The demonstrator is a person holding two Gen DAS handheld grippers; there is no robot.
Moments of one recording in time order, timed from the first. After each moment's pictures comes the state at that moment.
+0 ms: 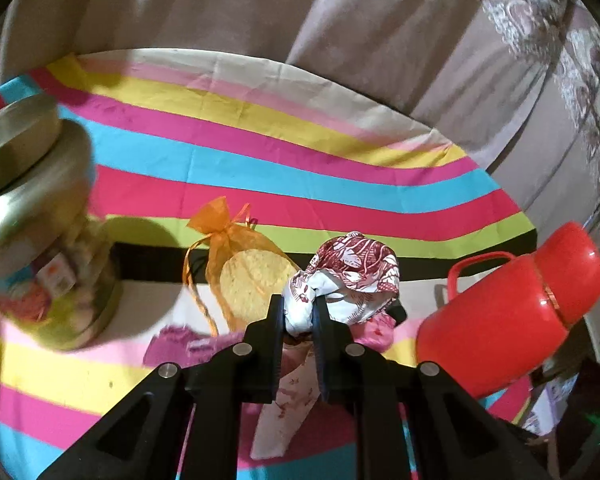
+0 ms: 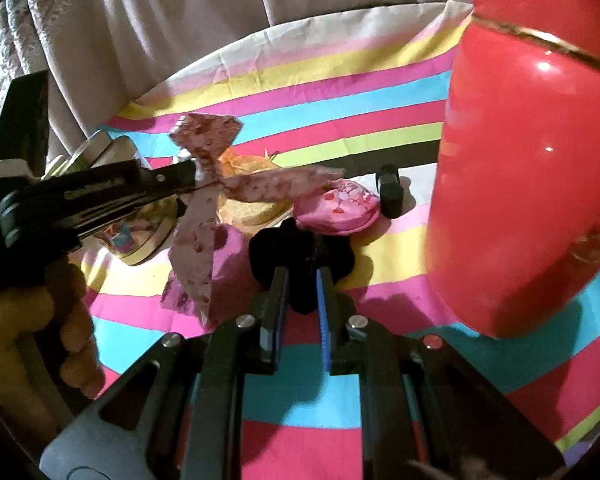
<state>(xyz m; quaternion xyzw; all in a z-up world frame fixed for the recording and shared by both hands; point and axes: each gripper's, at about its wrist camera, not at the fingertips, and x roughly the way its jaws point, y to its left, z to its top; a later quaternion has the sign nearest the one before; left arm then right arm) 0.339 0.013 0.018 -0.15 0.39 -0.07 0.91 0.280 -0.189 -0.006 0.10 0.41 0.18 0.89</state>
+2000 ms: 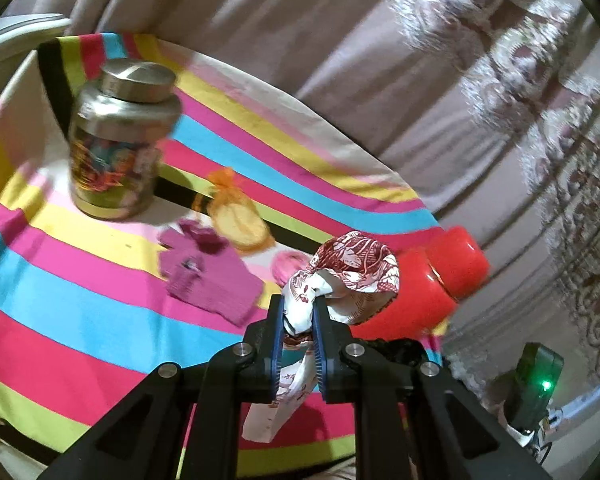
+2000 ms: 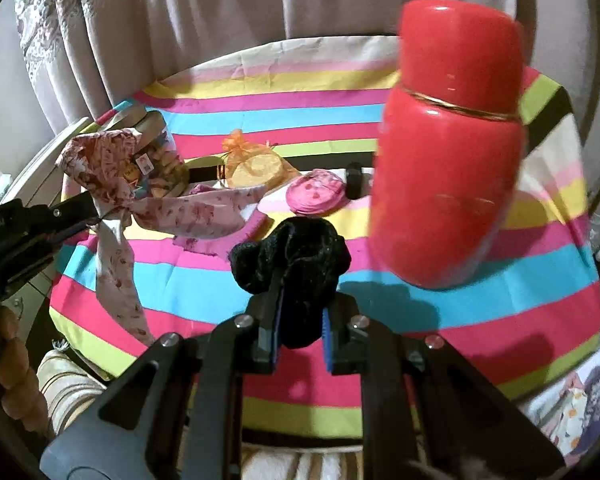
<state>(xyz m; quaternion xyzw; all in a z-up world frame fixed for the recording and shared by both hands) 0.188 0.006 0.050 -0.28 0.33 -0.08 0.90 0.209 -0.232 0.034 0.03 0.40 0.18 0.90</state>
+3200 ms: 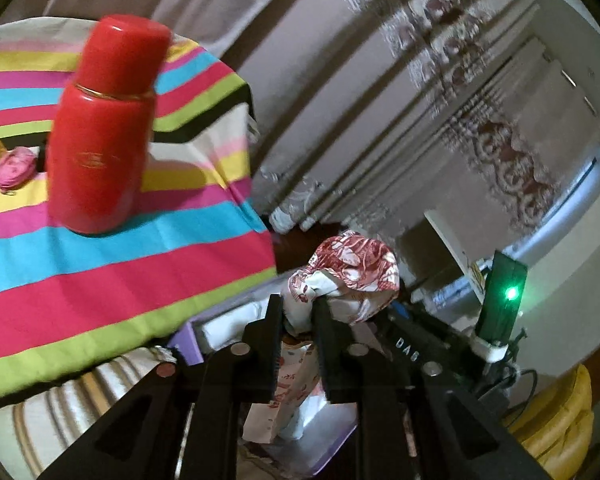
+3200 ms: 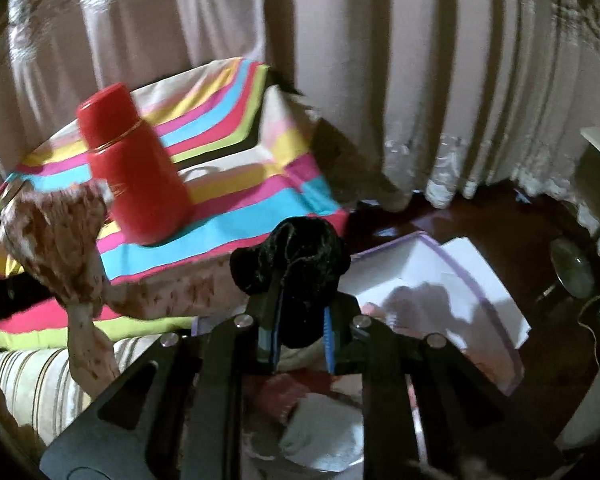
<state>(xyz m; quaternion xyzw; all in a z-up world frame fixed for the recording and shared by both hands) 0.143 -0.282 0.069 -0.17 0.43 -0.36 0.81 0.110 -0.505 0.068 0.07 0.39 -0.06 0.92</state>
